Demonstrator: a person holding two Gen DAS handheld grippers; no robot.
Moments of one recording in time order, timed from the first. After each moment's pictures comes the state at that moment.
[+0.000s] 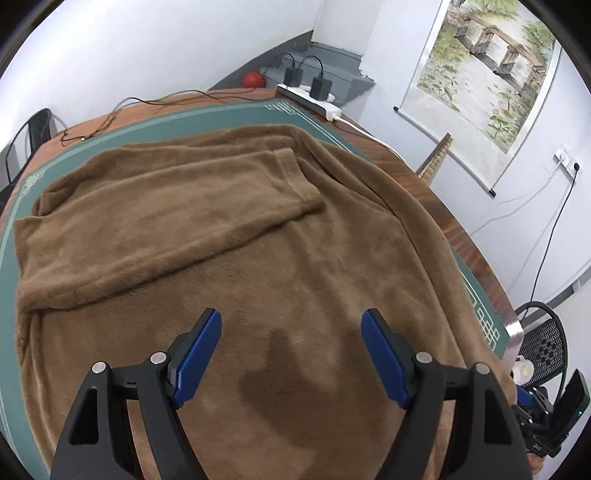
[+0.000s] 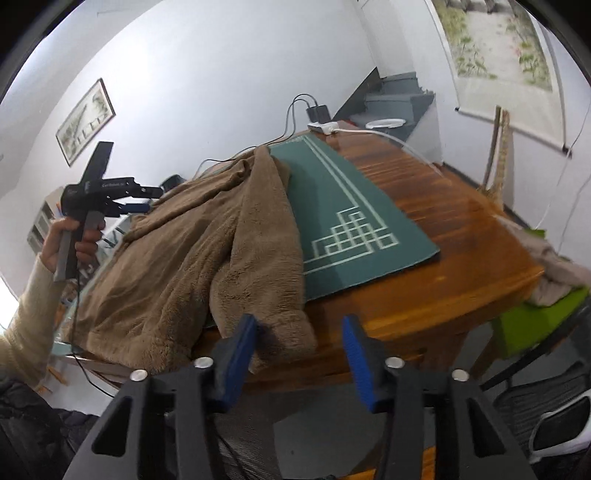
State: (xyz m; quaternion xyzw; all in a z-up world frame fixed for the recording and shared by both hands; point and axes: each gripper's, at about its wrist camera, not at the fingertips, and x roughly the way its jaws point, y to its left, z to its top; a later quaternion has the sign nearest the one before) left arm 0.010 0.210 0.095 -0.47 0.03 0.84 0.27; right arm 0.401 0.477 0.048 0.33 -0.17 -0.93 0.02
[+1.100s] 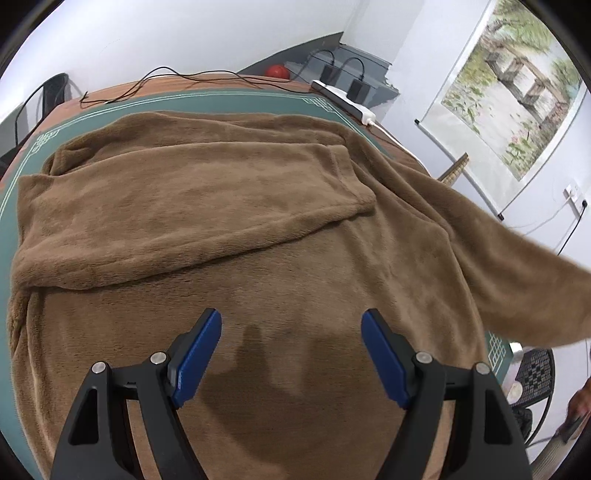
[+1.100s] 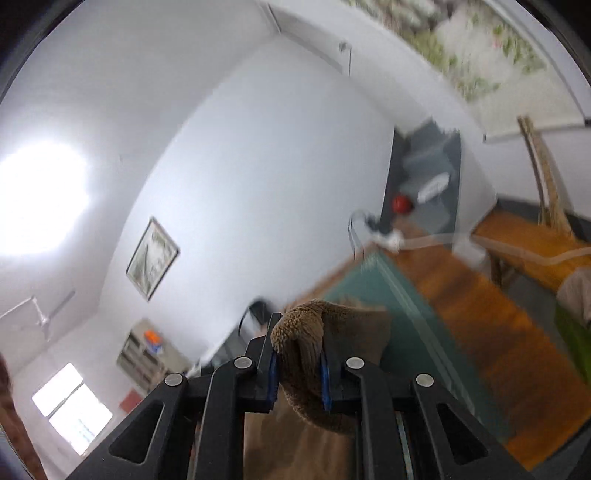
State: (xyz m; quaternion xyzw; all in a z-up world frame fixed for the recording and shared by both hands) left arm -0.023 0.152 0.073 -0.49 -0.03 0.84 0.25; right arm 0.354 0.543 0.203 0.09 -0.35 -0.93 0.11
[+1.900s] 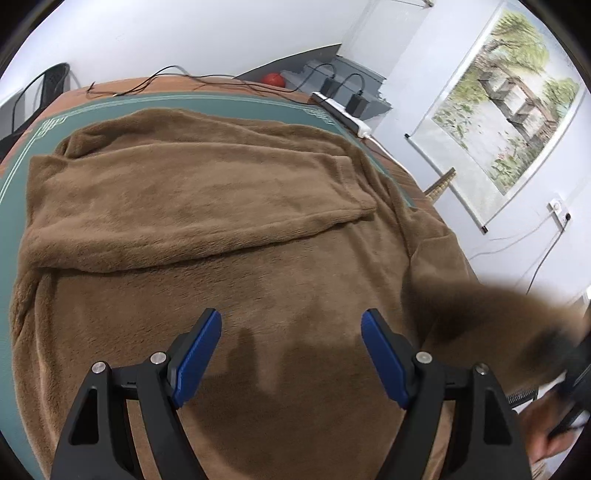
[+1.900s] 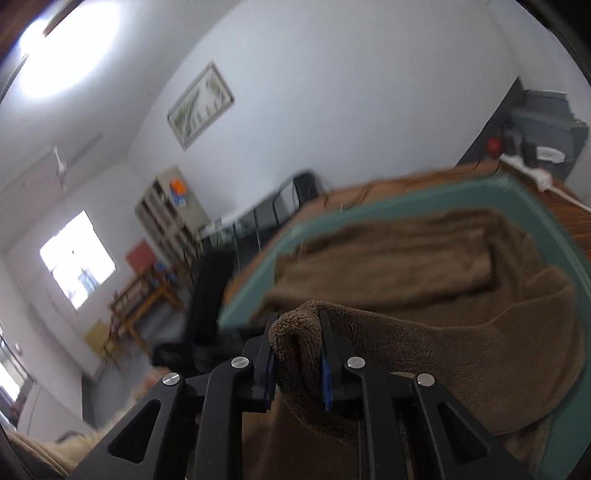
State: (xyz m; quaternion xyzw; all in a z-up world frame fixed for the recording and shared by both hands) left arm -0.016 0.112 0.070 -0.48 -0.07 0.83 0.27; right arm 0.162 0.268 0.140 0.31 -0.14 -0.90 0.27
